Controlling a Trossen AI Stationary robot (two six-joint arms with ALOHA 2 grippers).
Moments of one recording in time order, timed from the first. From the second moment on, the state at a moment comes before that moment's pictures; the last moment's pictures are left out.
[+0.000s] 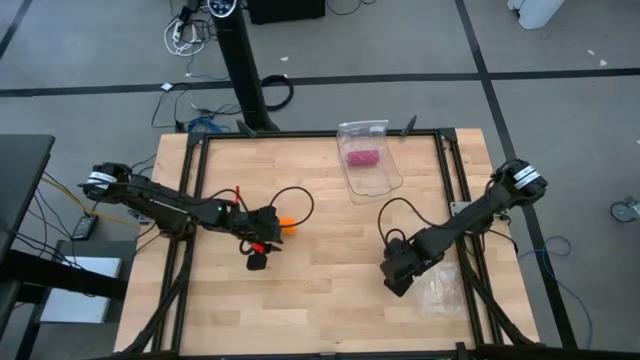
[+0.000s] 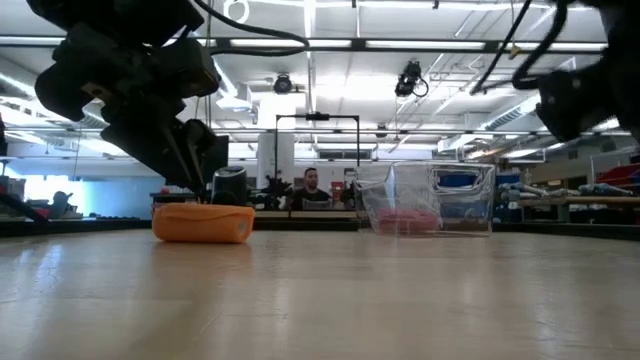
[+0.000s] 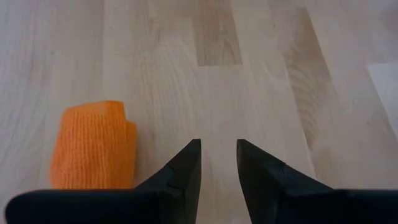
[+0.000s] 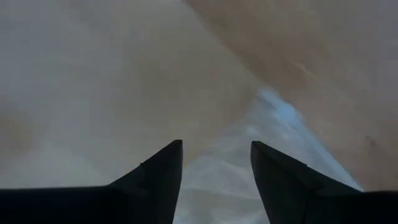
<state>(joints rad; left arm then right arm) -0.16 1.30 0.58 -0.12 0.04 -0.10 0.52 1.57 0.90 -0.84 -0.14 1.34</state>
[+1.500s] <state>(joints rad) -0.16 1.30 0.58 -0.15 -0.01 -0.17 0.73 1.63 0.88 -1.08 -0.37 1.44</state>
